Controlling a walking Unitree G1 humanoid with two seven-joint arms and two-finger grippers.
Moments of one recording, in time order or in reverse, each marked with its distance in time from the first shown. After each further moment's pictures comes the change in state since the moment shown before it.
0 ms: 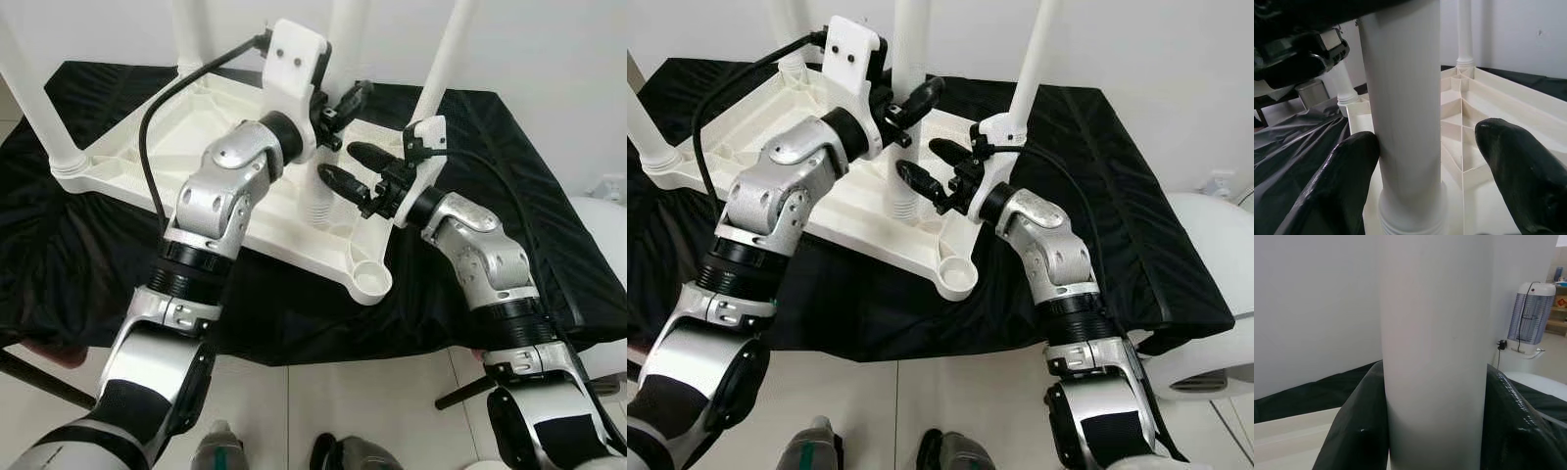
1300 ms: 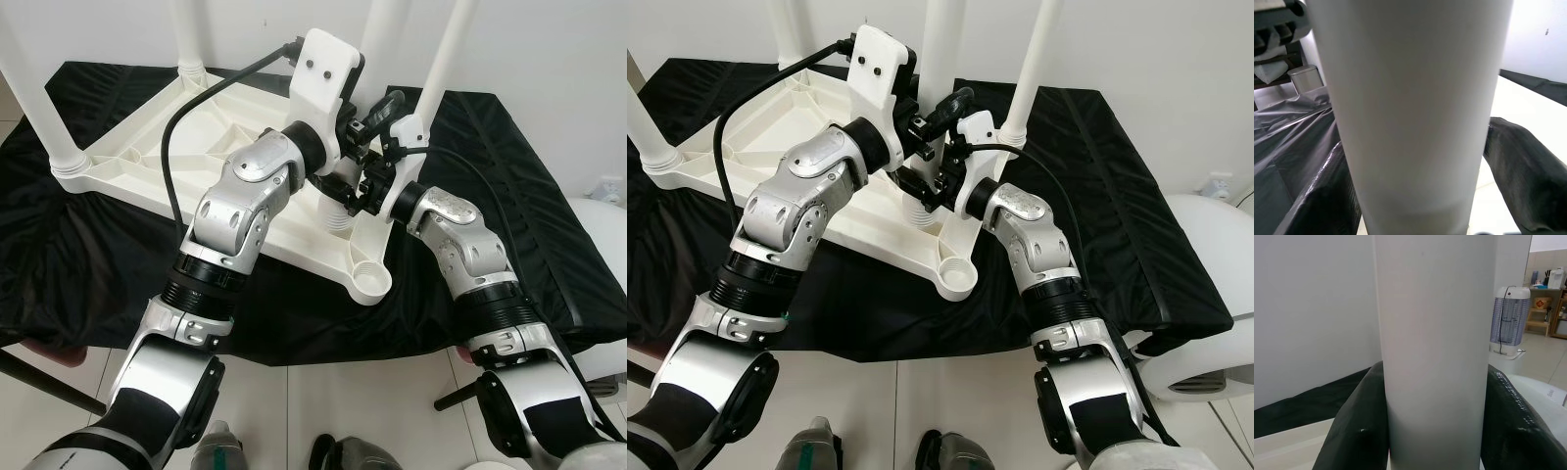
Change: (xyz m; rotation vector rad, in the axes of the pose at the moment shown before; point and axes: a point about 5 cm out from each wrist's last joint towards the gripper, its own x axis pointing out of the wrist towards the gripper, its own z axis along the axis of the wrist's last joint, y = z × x) left arm 0.004 -0.026 0.004 0.008 -0.035 -0.075; right arm 0.019 0.000 -0.006 -0.069 0.022 0.034
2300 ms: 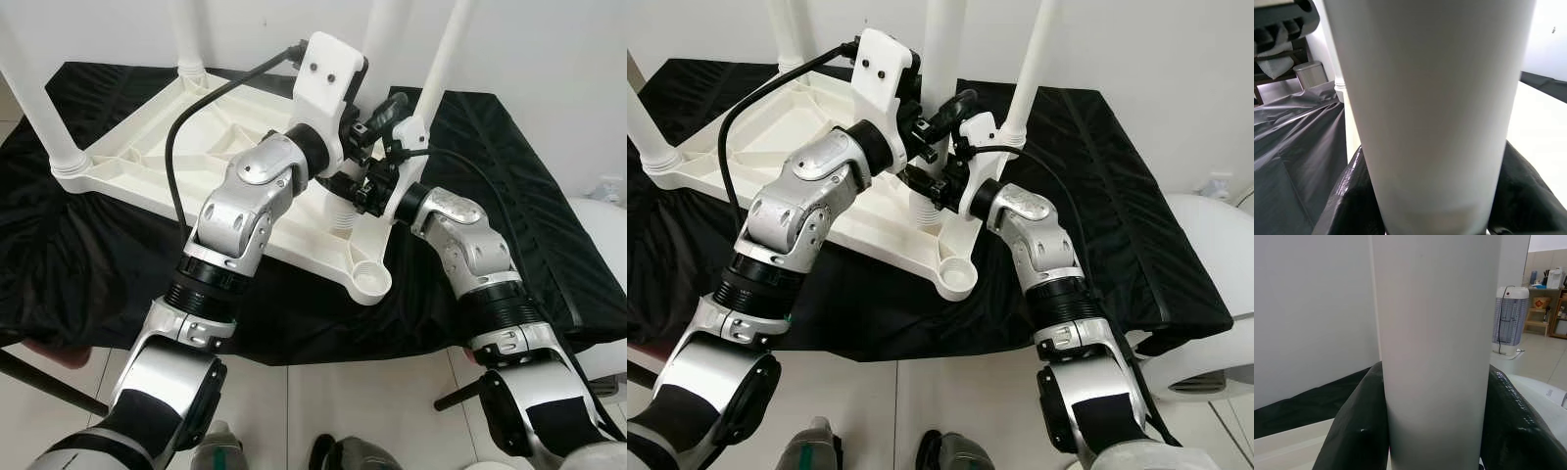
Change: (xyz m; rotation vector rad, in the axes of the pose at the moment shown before) left arm 0.000 0.000 -0.002 0.017 0.008 0.004; right arm -0.003 -0.003 -0.001 -0.008 0.012 0.004
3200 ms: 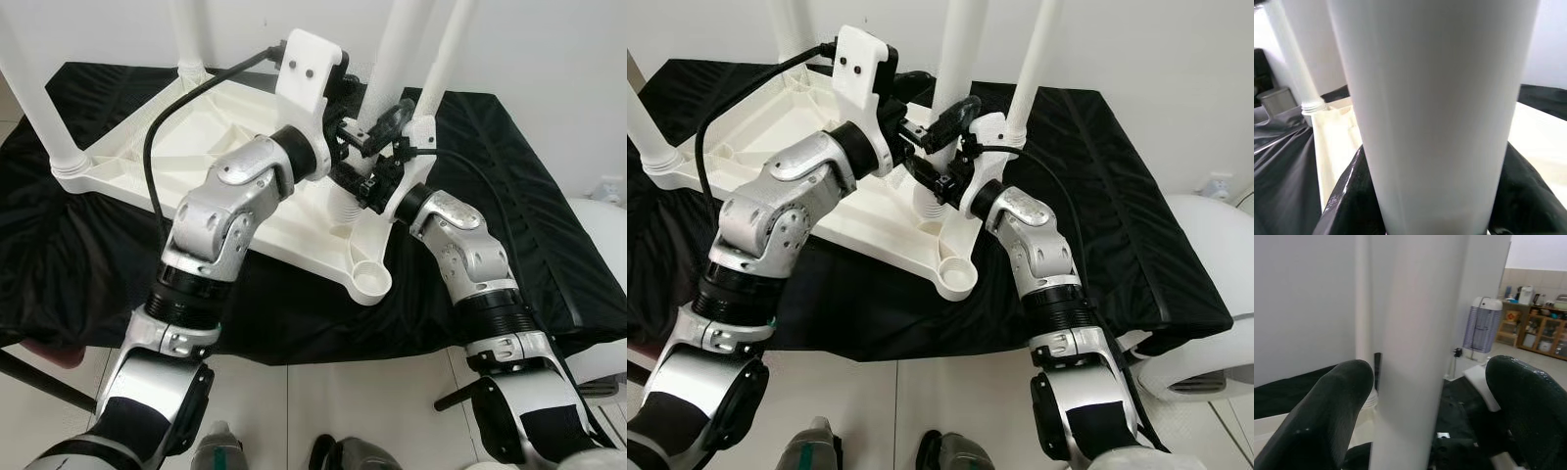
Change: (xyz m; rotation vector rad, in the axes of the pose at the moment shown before) left arm -0.015 -0.009 0.008 -0.149 -0.011 -0.077; right arm -0.004 -0.005 -0.001 0.047 -0.055 -0.161
